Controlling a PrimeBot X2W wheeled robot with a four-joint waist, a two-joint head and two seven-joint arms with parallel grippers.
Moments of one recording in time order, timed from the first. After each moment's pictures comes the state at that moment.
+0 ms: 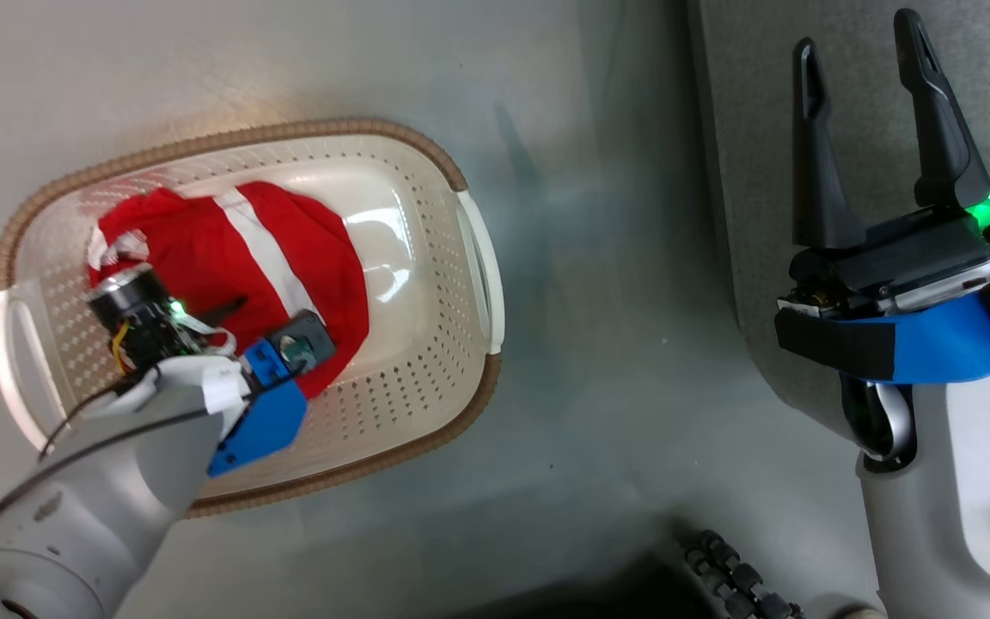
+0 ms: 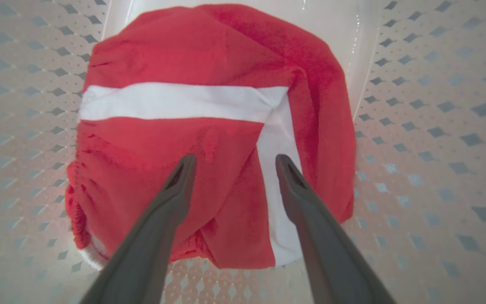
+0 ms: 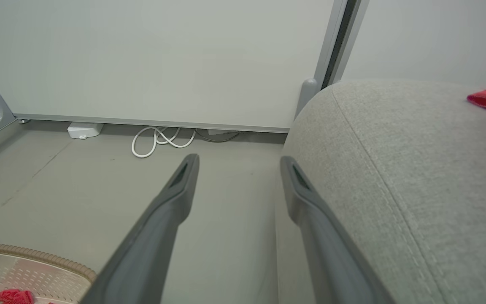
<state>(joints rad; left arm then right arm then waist) -0.94 0.31 -1.28 1.16 -0.22 -0.13 0.01 -0.52 -0.05 0.05 -0.02 0.07 0.13 -0.26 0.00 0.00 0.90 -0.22</state>
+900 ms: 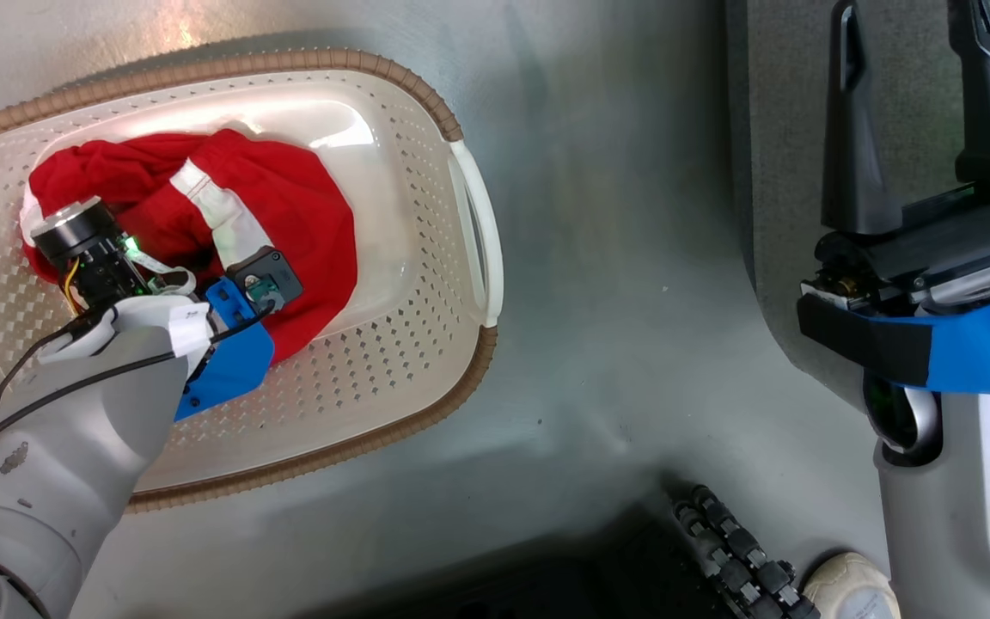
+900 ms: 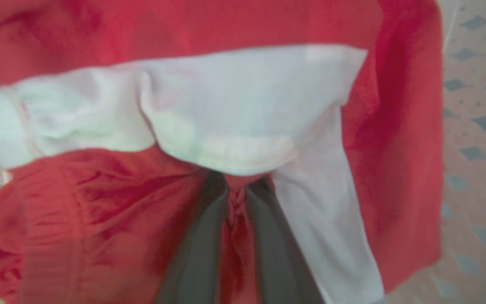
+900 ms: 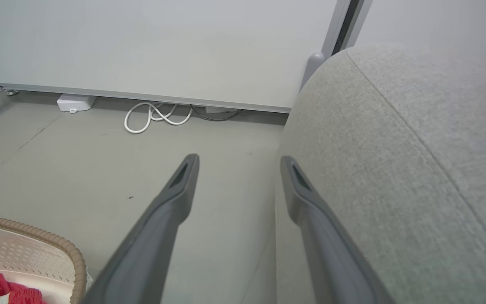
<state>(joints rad) -1.06 0.31 -1.28 1.25 -0.18 -0.13 0.02 -0.53 -0.05 0.05 -0.11 0.05 0.13 -0.26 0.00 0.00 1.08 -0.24</state>
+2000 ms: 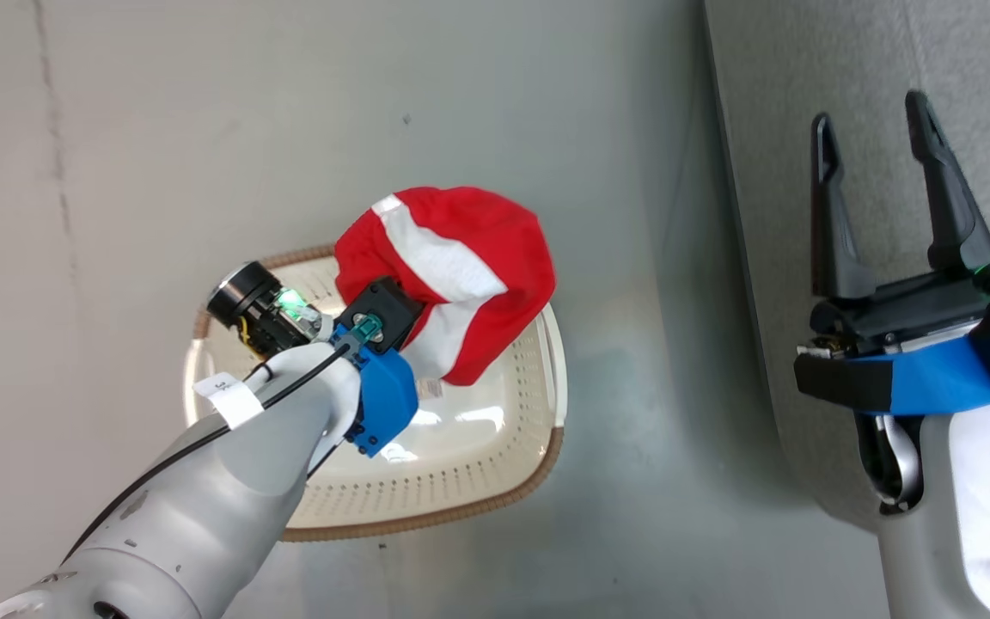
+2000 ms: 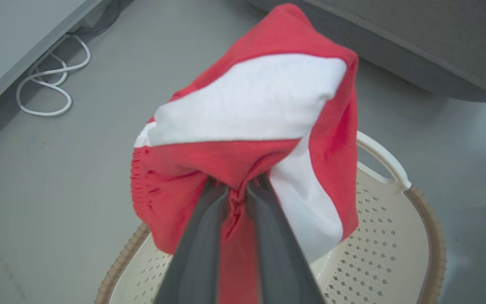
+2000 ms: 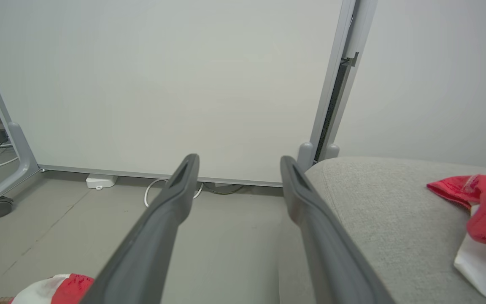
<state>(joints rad) -0.93 0.17 -1.22 1.11 -0.52 -0.13 -0.26 -0.43 -0.05 -0.01 0.00 0.01 0.13 -0.26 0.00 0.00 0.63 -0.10</state>
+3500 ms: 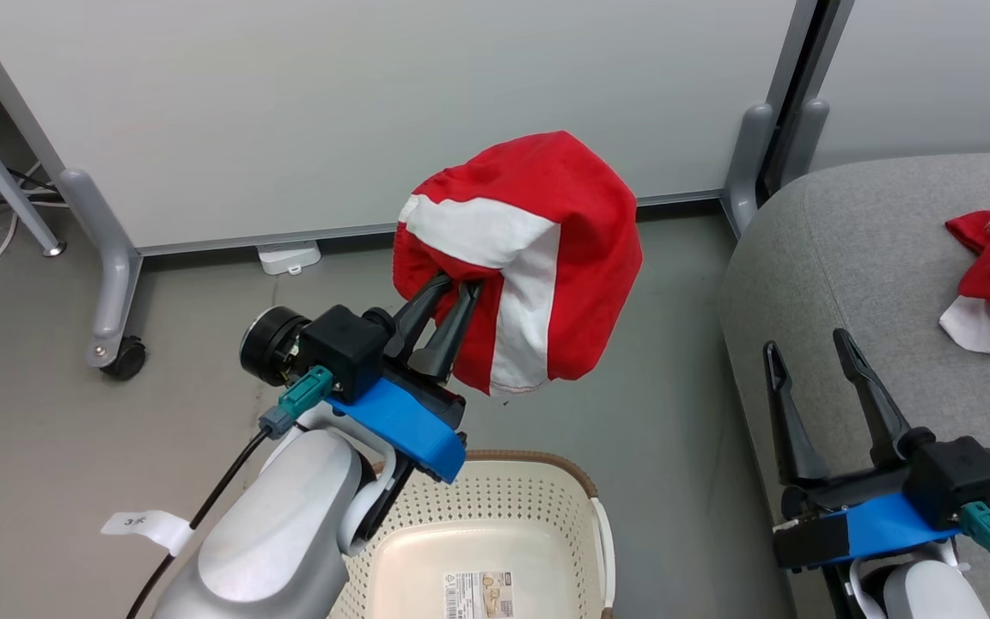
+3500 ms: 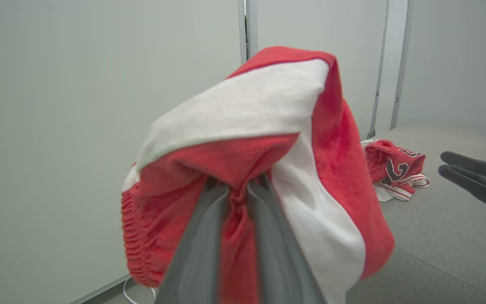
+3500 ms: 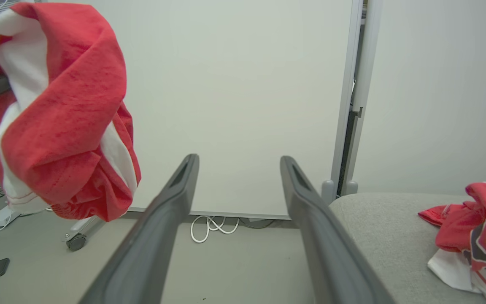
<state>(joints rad) -0.55 0.18 -0.64 0.42 -0.44 -0.12 -0.26 -0.12 -0.05 0.01 0.12 0.07 0.13 -0.26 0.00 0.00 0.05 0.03</state>
